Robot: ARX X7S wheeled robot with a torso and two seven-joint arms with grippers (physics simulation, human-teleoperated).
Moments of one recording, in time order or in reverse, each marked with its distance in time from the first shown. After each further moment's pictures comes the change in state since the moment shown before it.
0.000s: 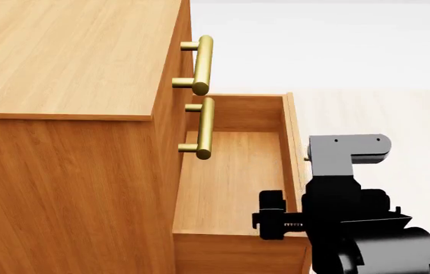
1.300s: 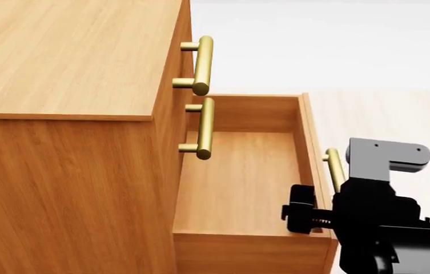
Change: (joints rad) left arm -0.007 -0.016 0.018 -0.009 -0.003 0.014 -0.032; right arm -0.010 0.065 0.051 0.133 0.057 -0.162 0.019
